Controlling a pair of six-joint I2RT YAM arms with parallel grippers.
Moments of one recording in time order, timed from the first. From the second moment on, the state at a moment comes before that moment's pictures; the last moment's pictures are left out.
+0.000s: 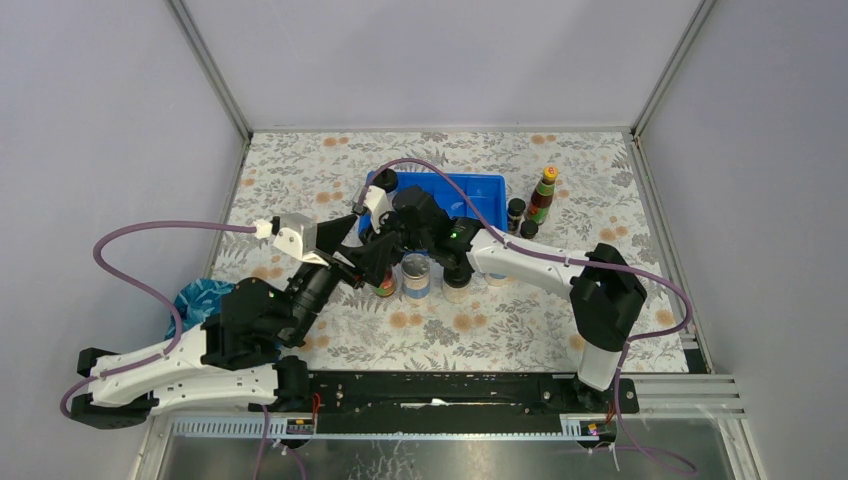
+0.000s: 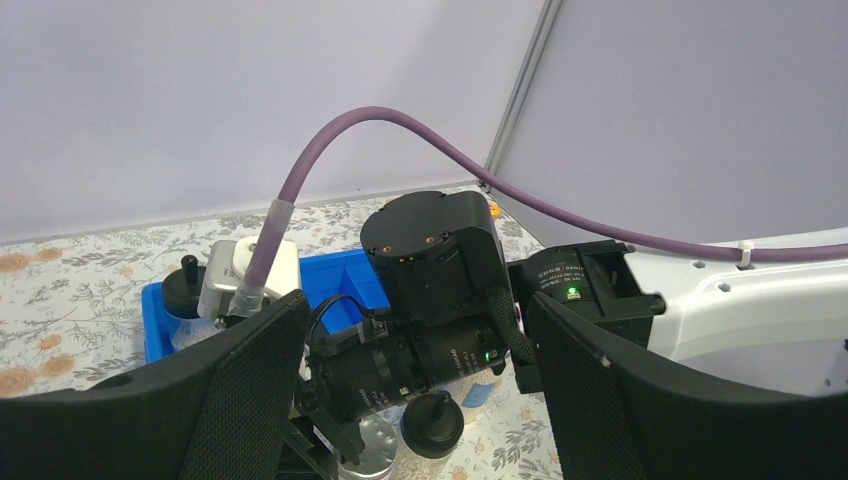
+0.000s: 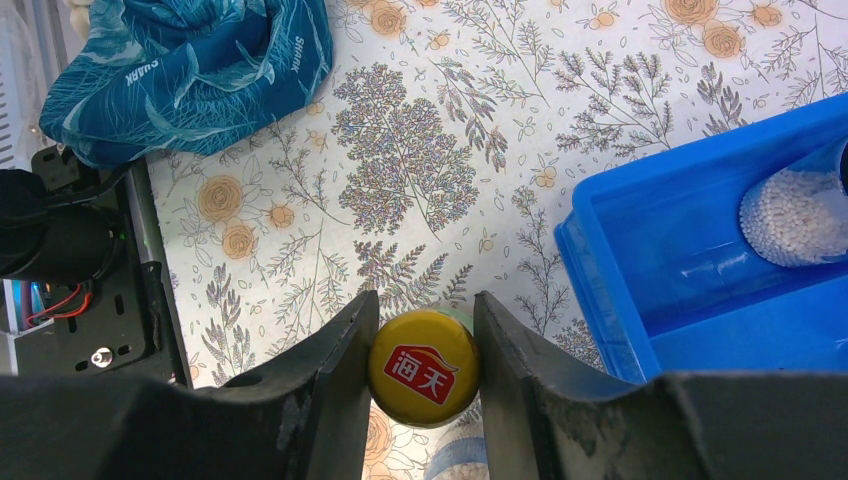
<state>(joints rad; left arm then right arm) -1.32 0.63 0.86 0.05 -0.77 -0.06 0.97 1.80 1.39 -0.10 -0.27 -0.04</state>
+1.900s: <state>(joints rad) -1.32 0.61 0.85 0.05 -0.74 -0.03 0.97 1.79 1.50 -0.26 -0.23 -0.08</state>
